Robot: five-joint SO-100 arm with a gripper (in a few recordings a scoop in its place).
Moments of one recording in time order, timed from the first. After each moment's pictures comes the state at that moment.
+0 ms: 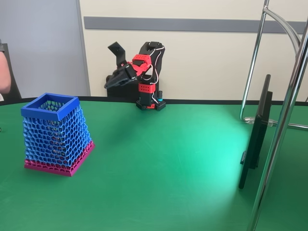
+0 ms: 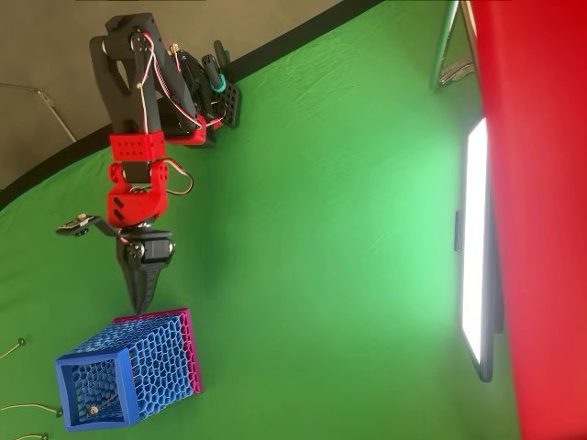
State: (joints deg) arm 22.2 139.1 155.9 -13.9 -57.0
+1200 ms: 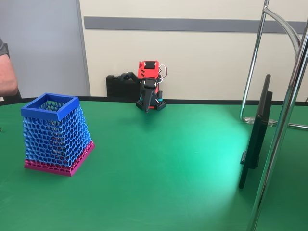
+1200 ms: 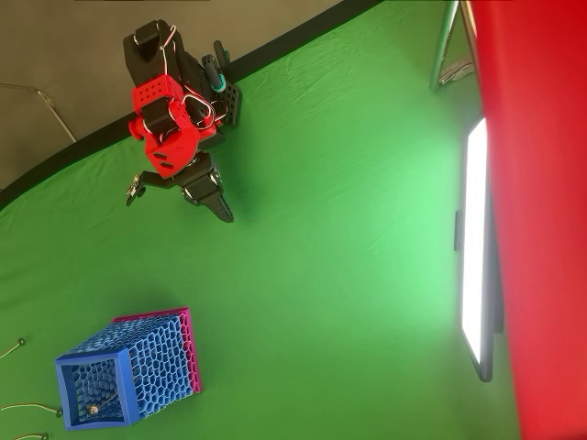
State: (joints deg) arm 2.5 189.6 170.7 62.2 -10.7
